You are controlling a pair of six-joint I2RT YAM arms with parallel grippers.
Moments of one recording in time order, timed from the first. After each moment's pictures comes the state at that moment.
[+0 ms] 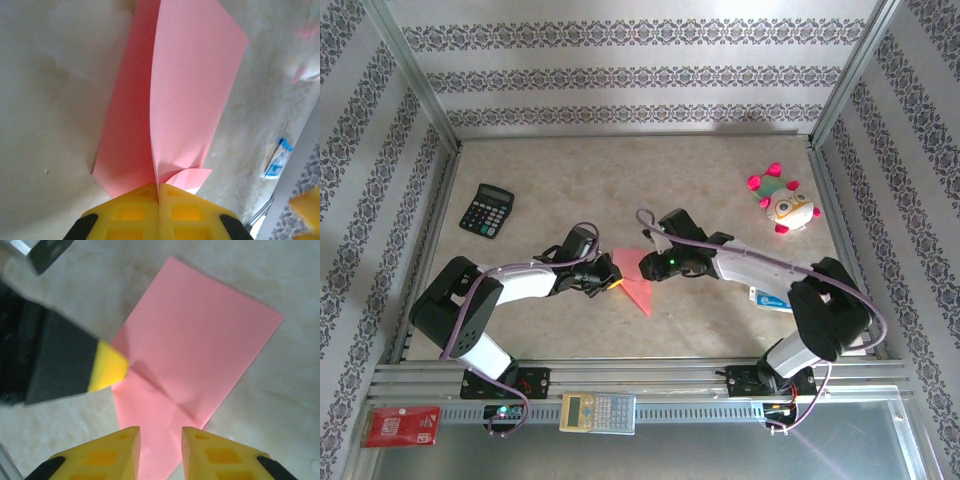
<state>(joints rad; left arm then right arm) -0.55 1.57 0.64 0.05 0.41 -1.16 0.71 1.52 0.89 -0.34 -0.30 0.32</state>
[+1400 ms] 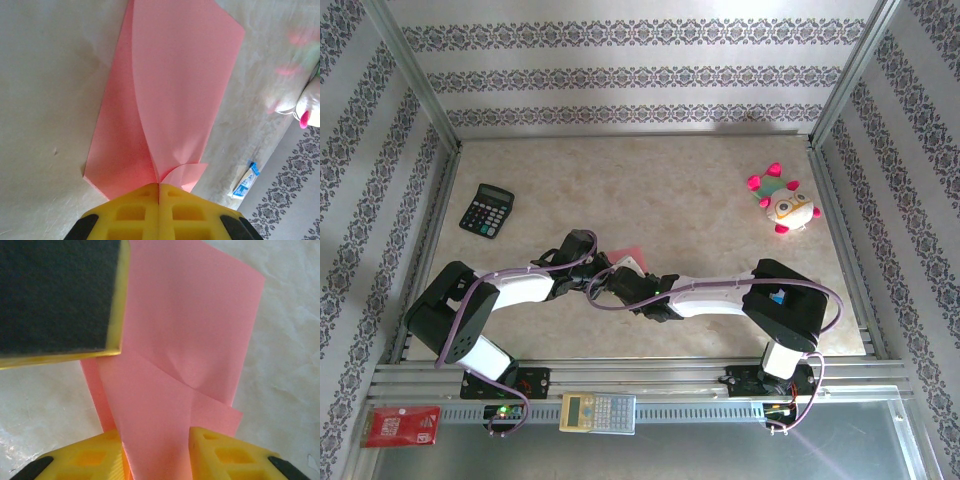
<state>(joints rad) -0.56 1.54 0.61 0.10 0.38 -1.37 1.10 1.73 0.90 -0.27 0.43 0.34</state>
